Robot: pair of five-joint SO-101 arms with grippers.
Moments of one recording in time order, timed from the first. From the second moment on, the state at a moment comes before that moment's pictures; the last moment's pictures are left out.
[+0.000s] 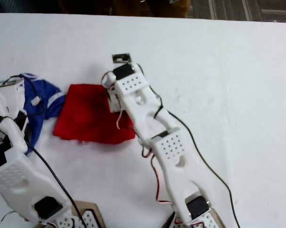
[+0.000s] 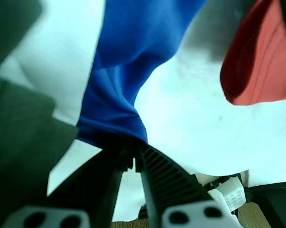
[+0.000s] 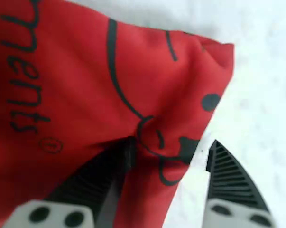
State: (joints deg) left arm -43.2 21.9 -5.2 101.4 -28.8; right arm -32.7 57.4 -57.1 98.3 -18.9
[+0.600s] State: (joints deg) left arm -43.2 21.9 -5.2 101.4 -28.8; right arm -28.3 58.0 -62.0 98.5 -16.6
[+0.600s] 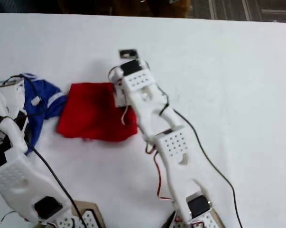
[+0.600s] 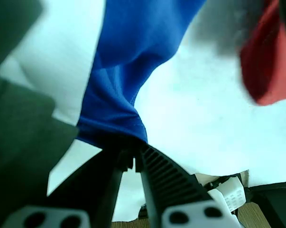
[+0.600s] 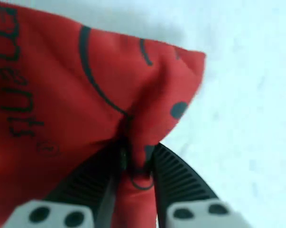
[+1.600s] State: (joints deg) left arm -43.2 21.9 -5.1 101.4 -28.8; right arm 24.8 58.0 -71.5 98.5 20.5
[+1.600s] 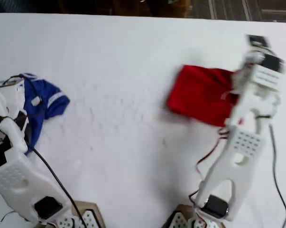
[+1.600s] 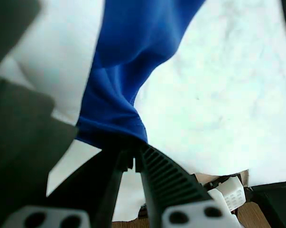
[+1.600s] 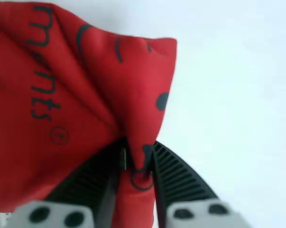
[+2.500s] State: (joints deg) left arm -40.6 21.9 -5.1 101.4 -28.8; right arm 39.3 61.8 -71.5 76.8 34.2
